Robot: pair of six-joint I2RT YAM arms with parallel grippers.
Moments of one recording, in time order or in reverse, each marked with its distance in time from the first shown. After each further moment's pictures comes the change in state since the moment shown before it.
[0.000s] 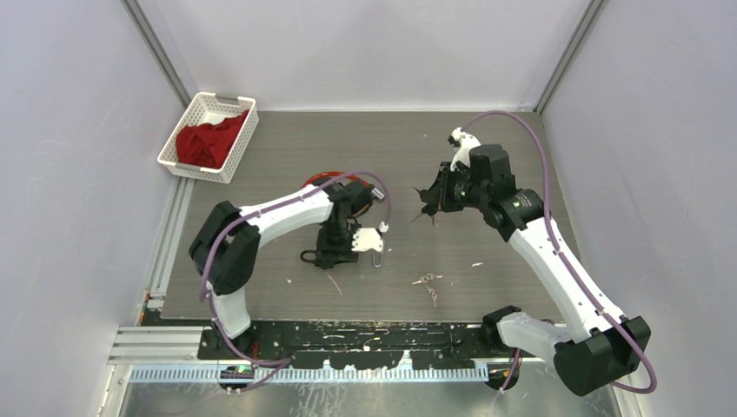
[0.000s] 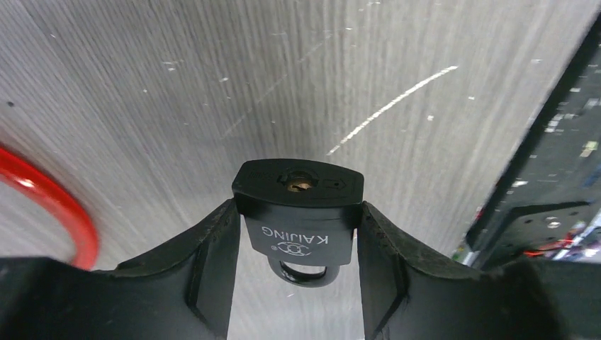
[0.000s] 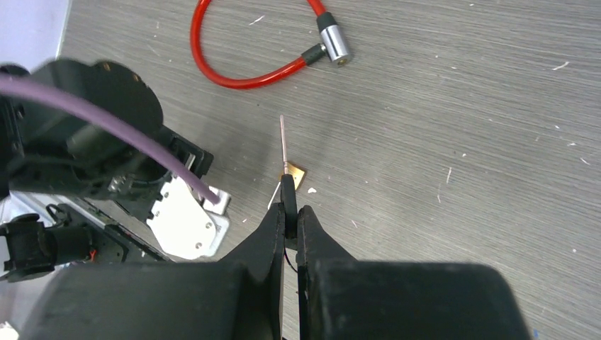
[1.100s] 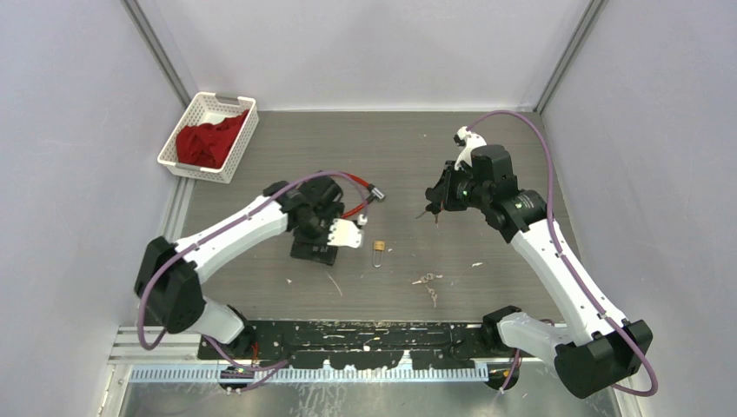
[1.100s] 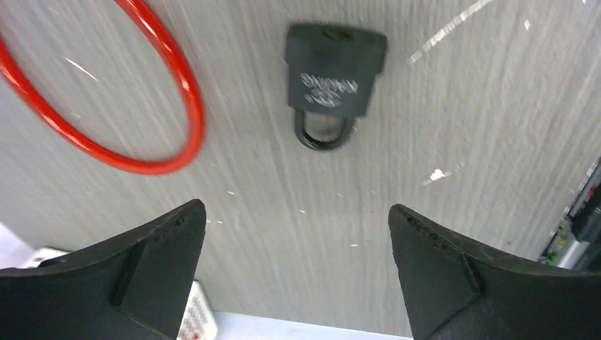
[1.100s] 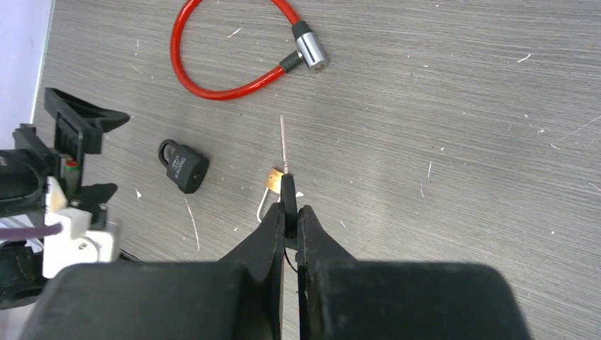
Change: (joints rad) left arm 0.003 -0.282 -0.117 0.135 -0.198 0.127; right arm 0.000 -0.014 0.011 -0.029 0.088 0.028
